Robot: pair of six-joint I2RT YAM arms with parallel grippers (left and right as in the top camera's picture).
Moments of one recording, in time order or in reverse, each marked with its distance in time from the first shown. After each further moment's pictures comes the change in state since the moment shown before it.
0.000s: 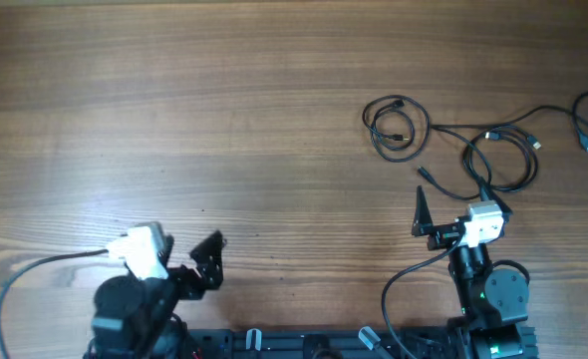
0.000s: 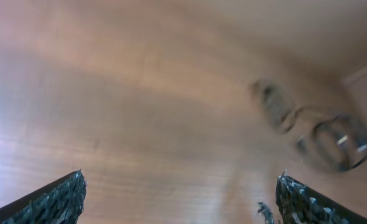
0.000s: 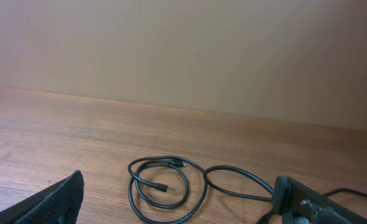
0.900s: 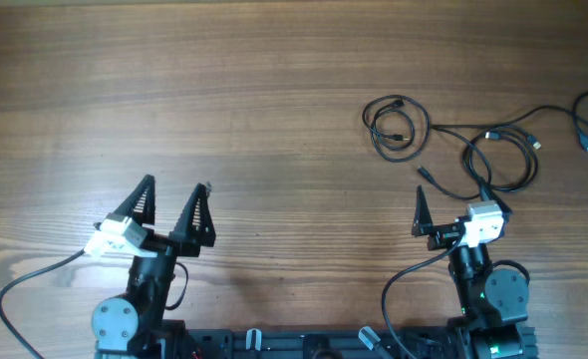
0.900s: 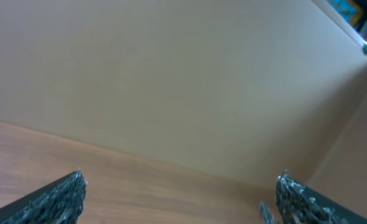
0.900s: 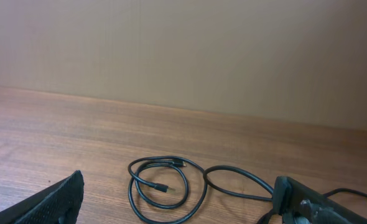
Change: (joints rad) left arm 0.086 -0.065 -0.331 1.027 -0.008 0.004; right arm 0.000 0.000 0.000 0.000 0.000 0.000
